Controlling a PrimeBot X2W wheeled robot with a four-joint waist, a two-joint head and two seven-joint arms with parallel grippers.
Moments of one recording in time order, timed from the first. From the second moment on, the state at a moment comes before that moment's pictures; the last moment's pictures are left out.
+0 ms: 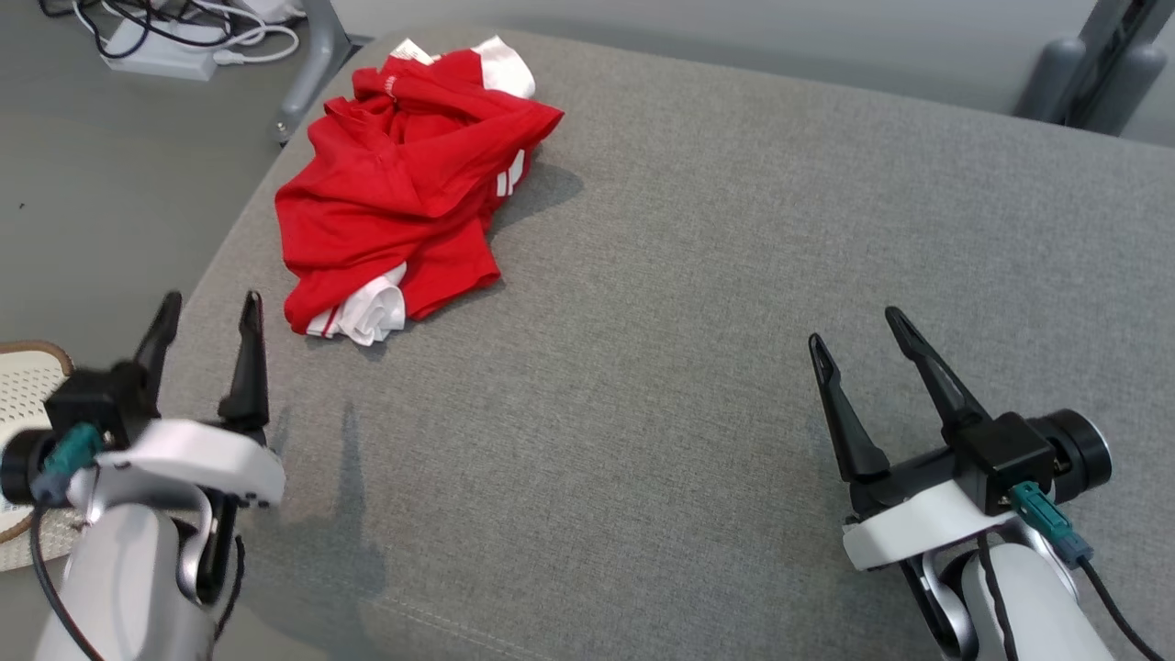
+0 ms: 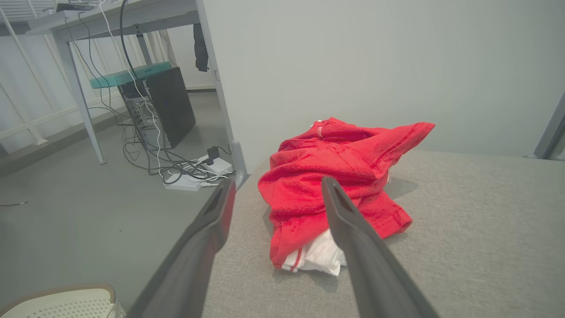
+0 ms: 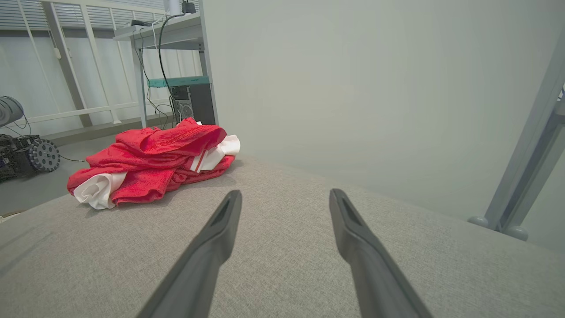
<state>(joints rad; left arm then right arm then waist) -0.32 0.18 0.01 0.41 -0.22 -0.07 -0.23 -0.23 -0.05 0.17 0.20 0.00 0.13 -0.26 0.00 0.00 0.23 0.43</state>
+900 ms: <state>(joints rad) -0.84 0.45 -0.31 0.75 -0.73 -0.13 0.19 -0.35 -0.05 0.17 0.16 -0.09 0.13 -0.26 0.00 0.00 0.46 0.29</state>
